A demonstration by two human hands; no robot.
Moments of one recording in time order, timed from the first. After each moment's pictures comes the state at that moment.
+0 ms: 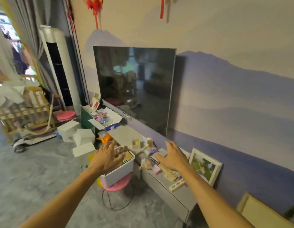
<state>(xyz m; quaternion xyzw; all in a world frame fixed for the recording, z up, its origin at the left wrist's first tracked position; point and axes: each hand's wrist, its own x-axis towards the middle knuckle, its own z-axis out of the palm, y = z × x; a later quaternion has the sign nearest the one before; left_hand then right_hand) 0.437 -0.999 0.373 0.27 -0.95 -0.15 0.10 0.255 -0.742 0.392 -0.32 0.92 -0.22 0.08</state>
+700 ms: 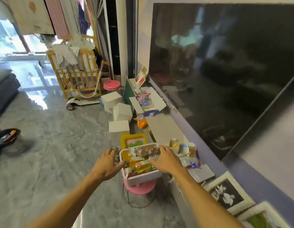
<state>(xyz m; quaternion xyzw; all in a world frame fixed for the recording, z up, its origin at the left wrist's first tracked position) 0.341 -1.249 0.242 0.47 -0.85 -0.22 0.02 0.086 -1.115 0.270 -0.49 0.84 -0.11 0.21</state>
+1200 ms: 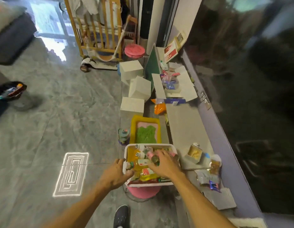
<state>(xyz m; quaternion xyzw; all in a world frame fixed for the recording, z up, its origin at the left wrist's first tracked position) 0.267 -1.377 0.081 0.55 -0.74 -0.38 -0.07 0.020 -1.336 0.117 -0.56 0.77 0.03 0.29</state>
